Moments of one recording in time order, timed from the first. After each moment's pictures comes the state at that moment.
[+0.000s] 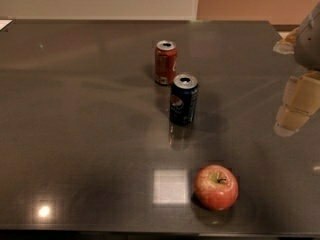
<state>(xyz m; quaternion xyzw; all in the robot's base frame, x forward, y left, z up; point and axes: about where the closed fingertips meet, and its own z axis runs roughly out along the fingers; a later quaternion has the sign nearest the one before) 0.438 -0.217 0.976 -0.60 0.78 -0.03 0.16</state>
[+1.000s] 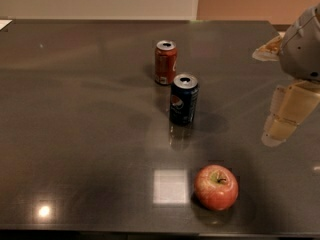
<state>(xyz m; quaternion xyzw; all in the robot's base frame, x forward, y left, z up) 0.426 -0.181 0.970 -0.65 0.74 0.01 0.18</state>
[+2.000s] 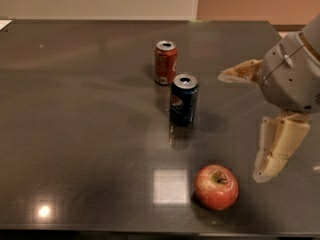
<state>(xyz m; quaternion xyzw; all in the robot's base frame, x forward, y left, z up) 0.373 -0.128 0.958 -0.74 0.64 0.09 0.20</state>
